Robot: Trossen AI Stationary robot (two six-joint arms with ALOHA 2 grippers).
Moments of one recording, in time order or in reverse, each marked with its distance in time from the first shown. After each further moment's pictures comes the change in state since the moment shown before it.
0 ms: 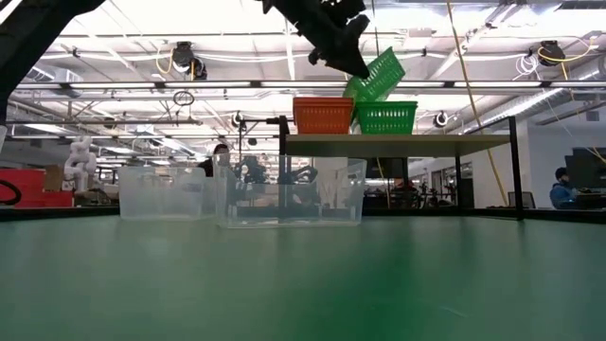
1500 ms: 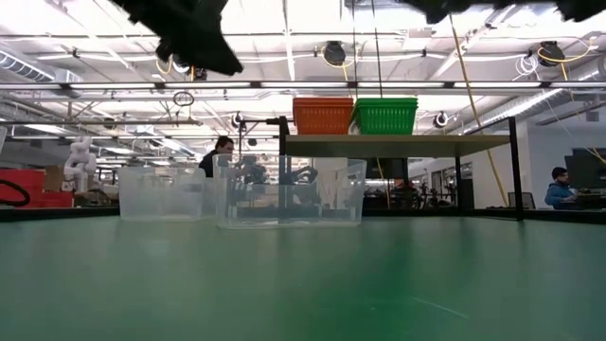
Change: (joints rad) left arm -0.421 -0.837 -1.193 0.359 -0.615 -0.465; right arm -0.331 0.554 0.050 0.257 -0.191 0.186
